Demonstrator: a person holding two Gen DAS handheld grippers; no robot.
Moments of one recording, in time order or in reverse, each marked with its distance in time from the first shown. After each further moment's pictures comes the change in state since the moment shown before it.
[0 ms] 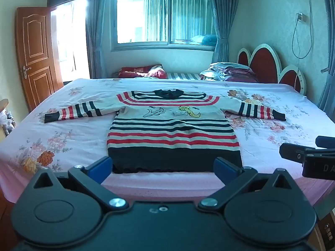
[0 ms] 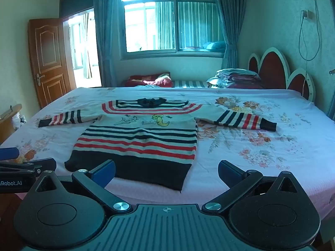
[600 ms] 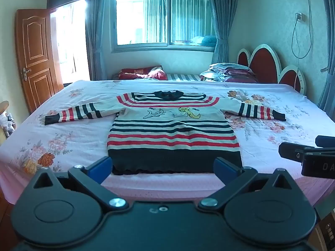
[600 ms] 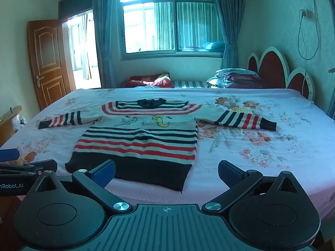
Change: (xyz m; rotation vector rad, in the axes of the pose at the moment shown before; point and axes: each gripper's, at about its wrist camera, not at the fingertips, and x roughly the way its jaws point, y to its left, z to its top) left arm -0.001 -0.002 0.000 0.011 -0.014 0.009; right arm 0.001 0.003 0.001 0.015 -0.010 0.004
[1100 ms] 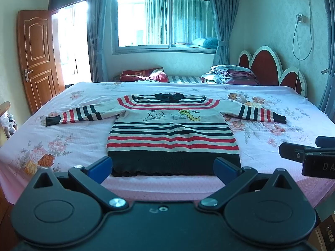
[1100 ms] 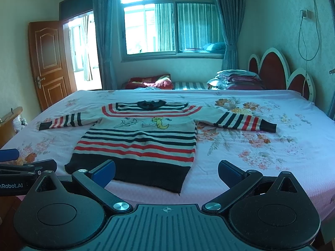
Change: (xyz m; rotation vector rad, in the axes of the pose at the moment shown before) left arm -0.001 -0.005 0.002 -0.006 -0.009 0.007; right arm -0.007 -0.006 0.003 0.000 -0.009 0.008
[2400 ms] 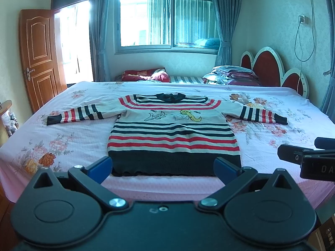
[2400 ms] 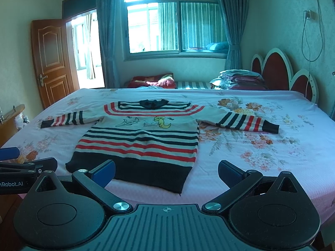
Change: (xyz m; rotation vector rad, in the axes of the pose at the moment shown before) left arm -0.002 0.000 0.000 -0.007 -0.001 0.008; right arm 0.003 0.000 0.001 -0.010 0.008 0.014
